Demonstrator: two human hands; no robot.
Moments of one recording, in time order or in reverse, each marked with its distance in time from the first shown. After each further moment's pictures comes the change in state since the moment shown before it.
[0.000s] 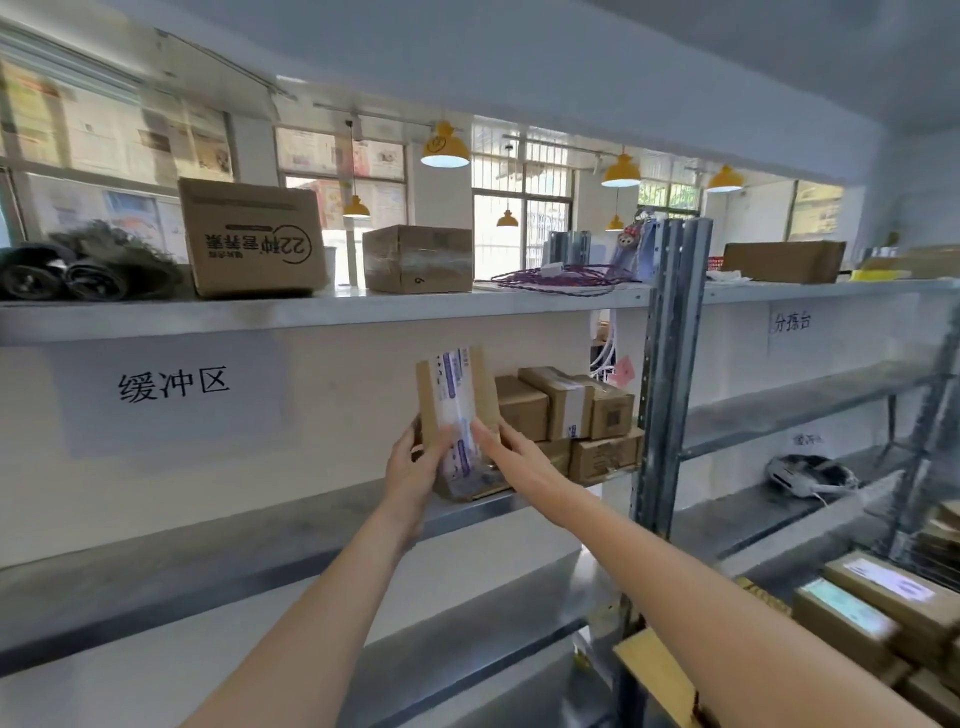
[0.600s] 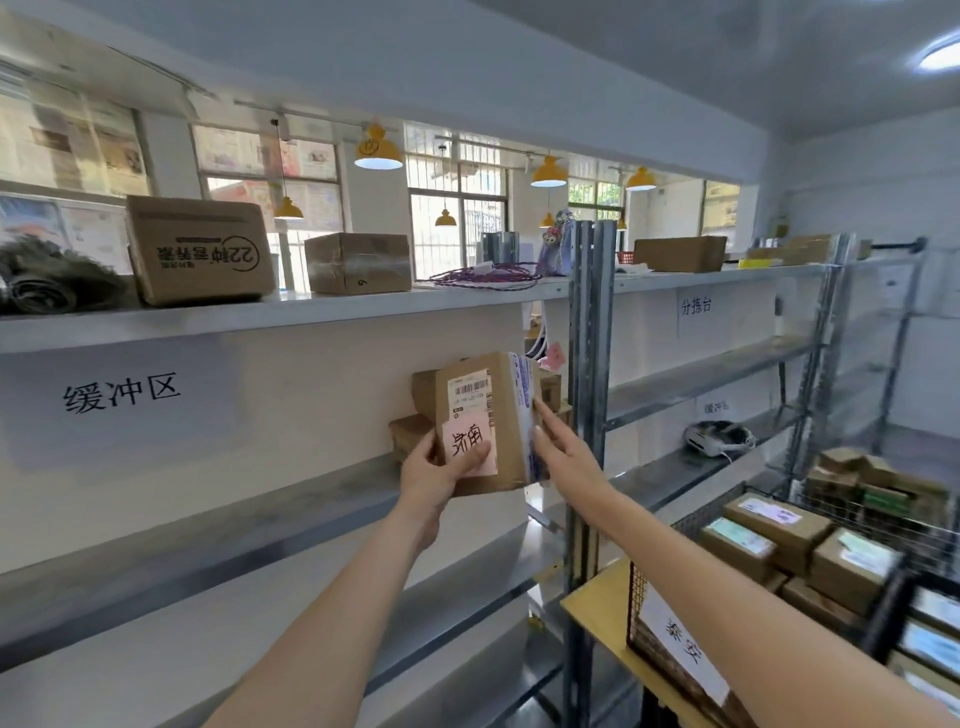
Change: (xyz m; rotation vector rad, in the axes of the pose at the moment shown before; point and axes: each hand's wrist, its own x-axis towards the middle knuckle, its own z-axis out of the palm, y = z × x) left_hand -0.081 0.001 0.058 -0.029 -0.164 -0.141; right_hand -0.139 -0.006 -0.056 0.034 0.345 -0.009
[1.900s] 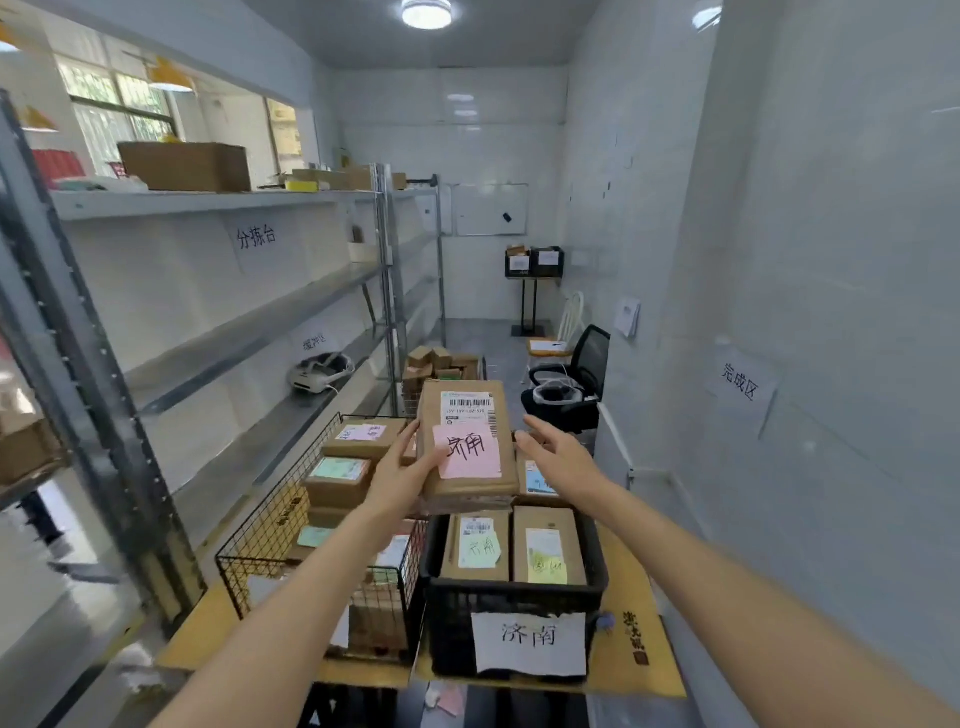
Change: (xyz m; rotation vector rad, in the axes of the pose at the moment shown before) left_hand -0.065 -0.155 0.461 0.147 -0.860 -0.264; right_hand -0.230 0.123 -0.431 -0.425 0.753 0.481
